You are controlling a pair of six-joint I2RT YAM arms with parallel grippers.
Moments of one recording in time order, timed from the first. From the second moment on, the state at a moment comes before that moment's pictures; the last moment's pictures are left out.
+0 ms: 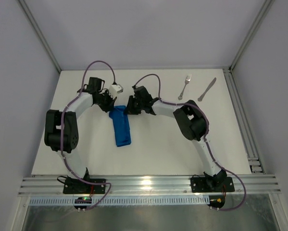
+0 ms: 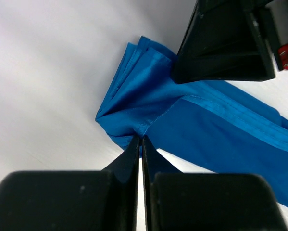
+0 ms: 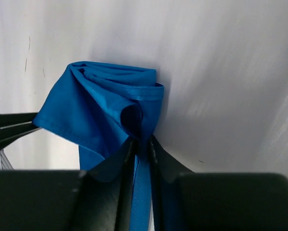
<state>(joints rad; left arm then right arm) -0.14 1.83 1.29 -0.52 0.46 0.65 0.69 2.31 1.63 -0.01 -0.27 0.71</state>
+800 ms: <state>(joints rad) -0.20 2.05 1.47 -0.60 0.48 0.51 0.69 2.32 1.64 0.02 -0.33 0.72</state>
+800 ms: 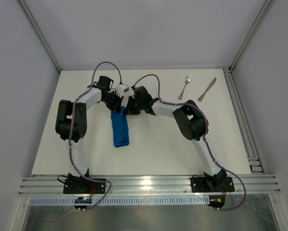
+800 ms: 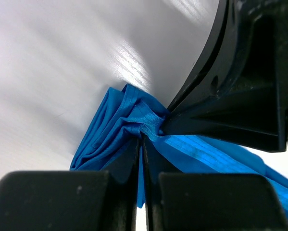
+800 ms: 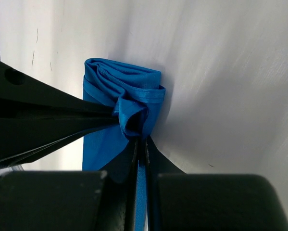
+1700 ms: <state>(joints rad) -0.21 2.11 1.54 -0.62 0.55 0.30 0.69 2.19 1.55 -0.02 -0.28 0.67</state>
